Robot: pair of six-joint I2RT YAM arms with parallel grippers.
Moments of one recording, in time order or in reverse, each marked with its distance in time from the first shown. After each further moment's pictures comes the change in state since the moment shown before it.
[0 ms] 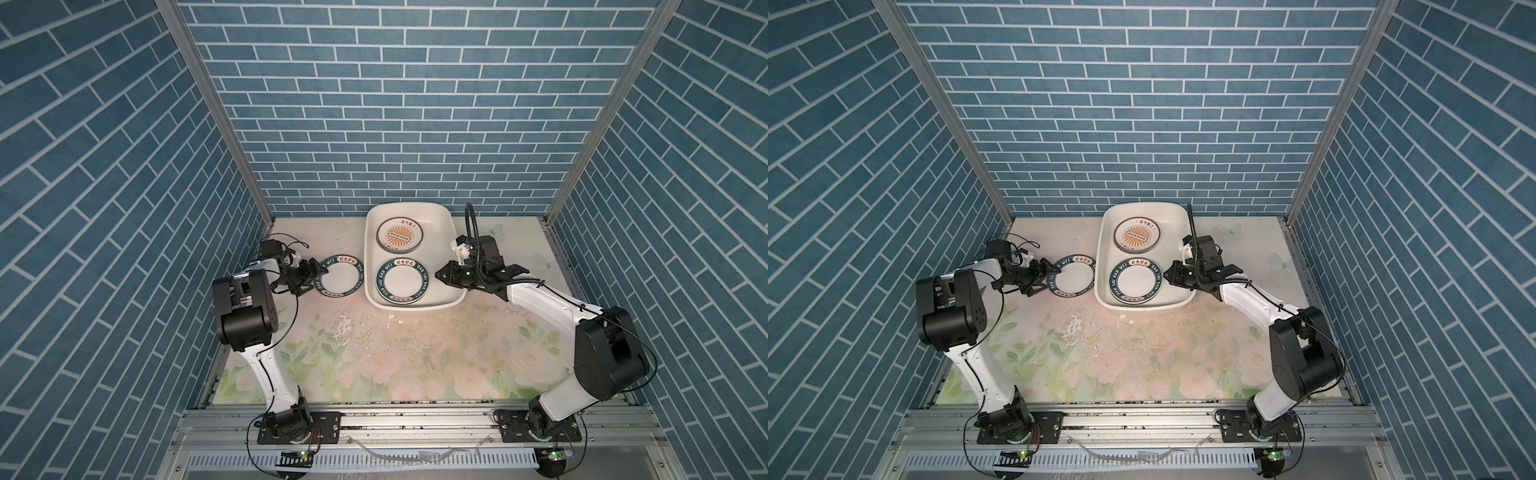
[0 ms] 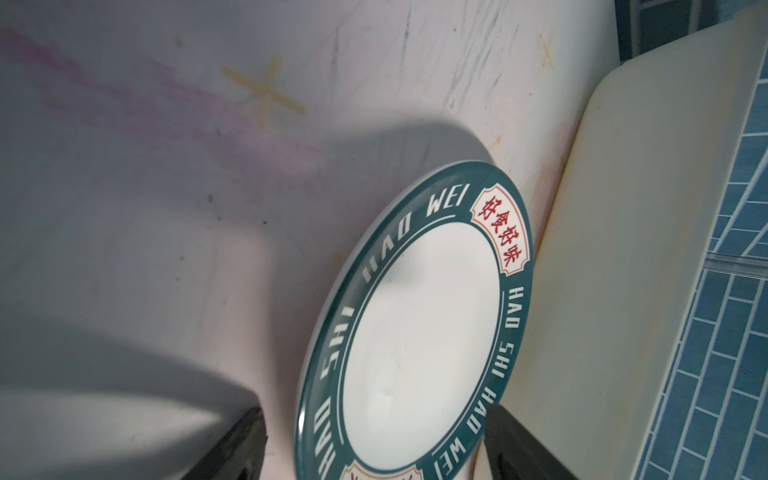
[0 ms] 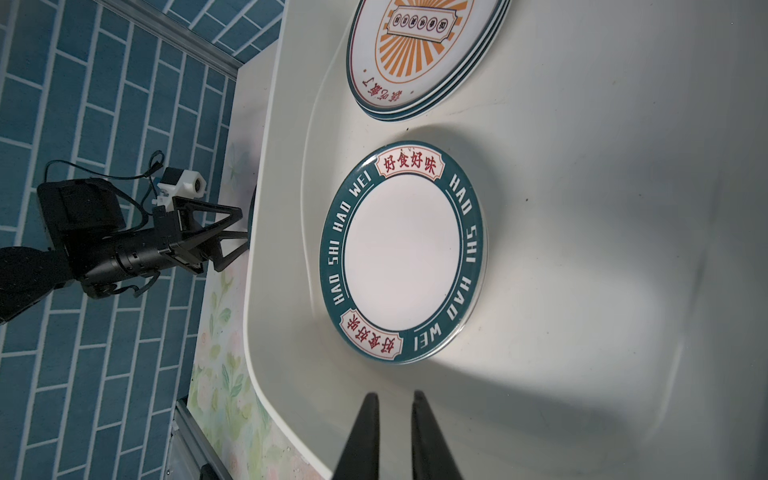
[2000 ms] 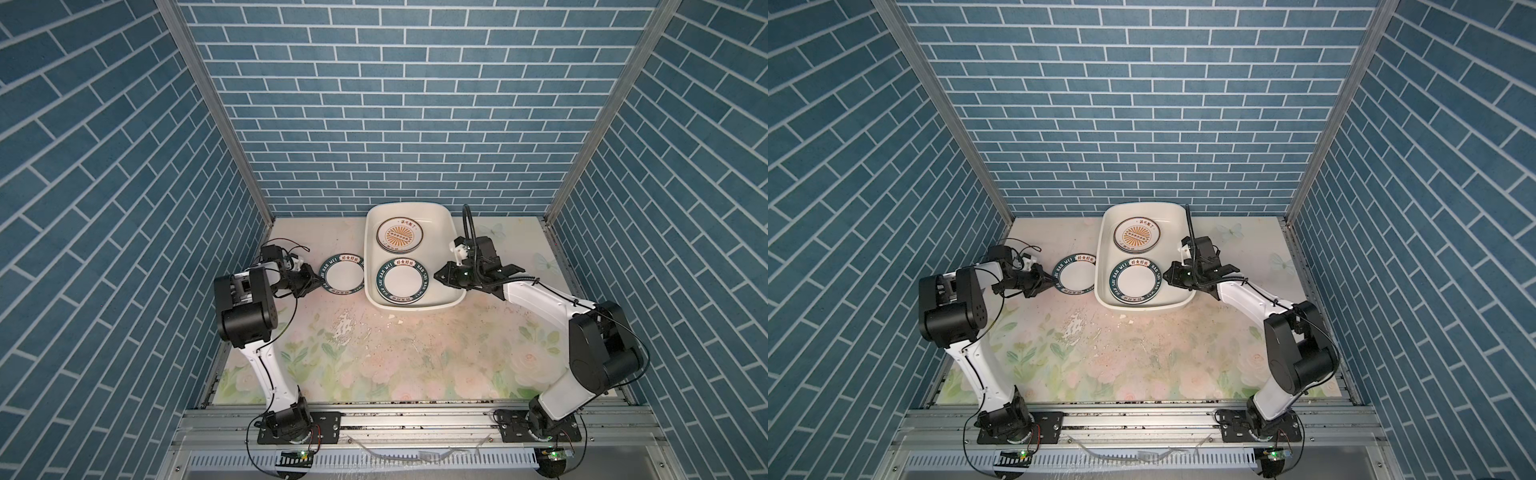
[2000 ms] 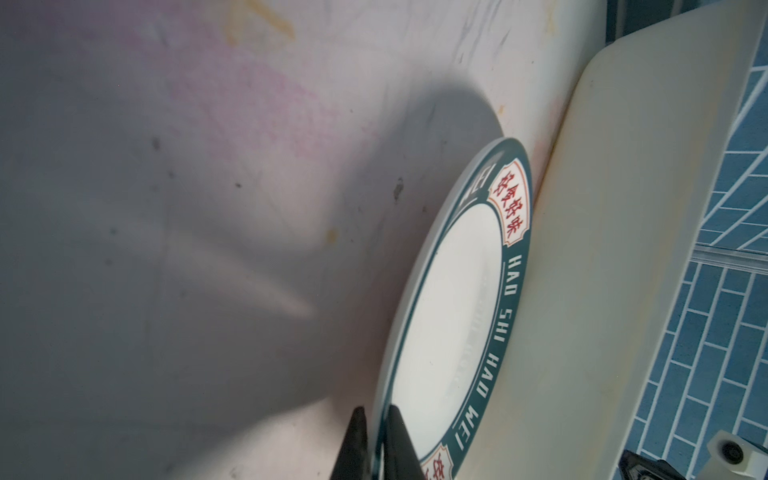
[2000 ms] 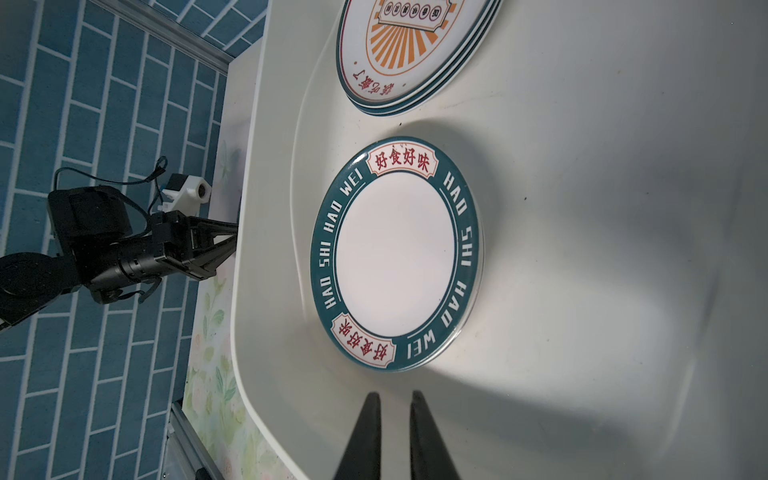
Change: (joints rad) left arm 0.022 0.011 -0.047 0.035 0.088 -0.022; right arm 0.000 0.037 0.003 0.026 -0.004 0.002
